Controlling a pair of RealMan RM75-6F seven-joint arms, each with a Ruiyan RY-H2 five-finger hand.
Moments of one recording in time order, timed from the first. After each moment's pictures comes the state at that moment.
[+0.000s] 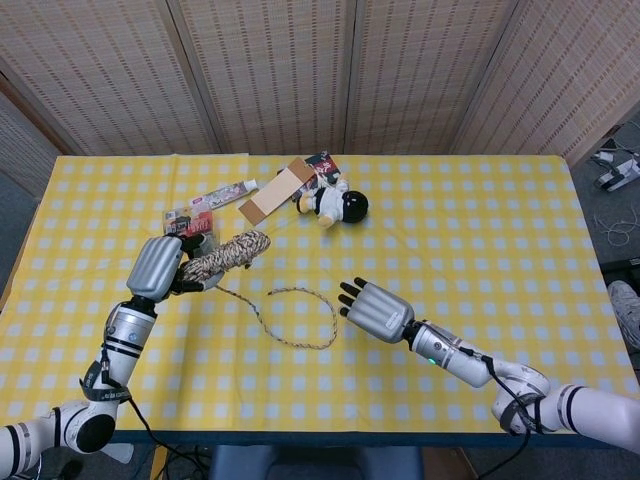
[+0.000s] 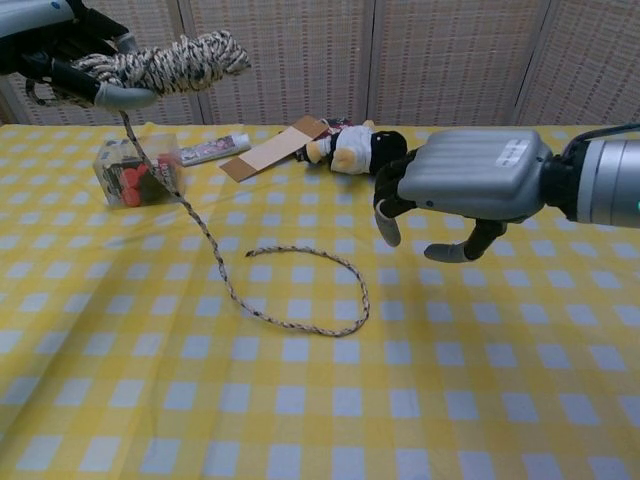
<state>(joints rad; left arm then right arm) -0.64 -1.31 -0.30 -1.73 1.14 1.13 0.09 0.80 -1.37 0.11 -1.50 -1.73 0.76 -0.35</state>
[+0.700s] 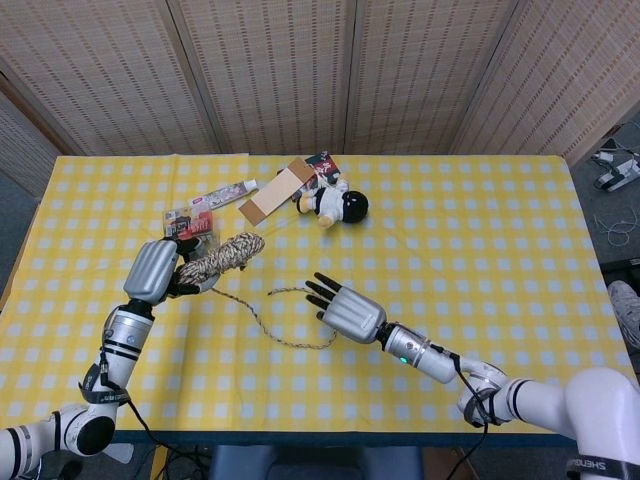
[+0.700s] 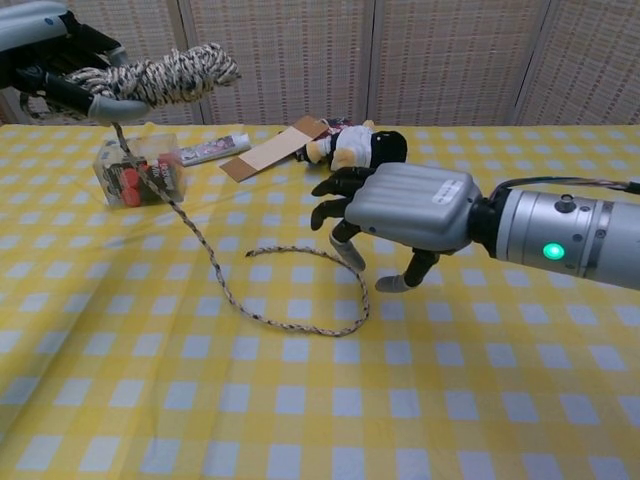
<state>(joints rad) -0.63 -1.32 -0.28 -1.72 1.12 1.14 0.08 0.85 -1.62 0.04 -1.20 -1.76 0.91 -0.18</state>
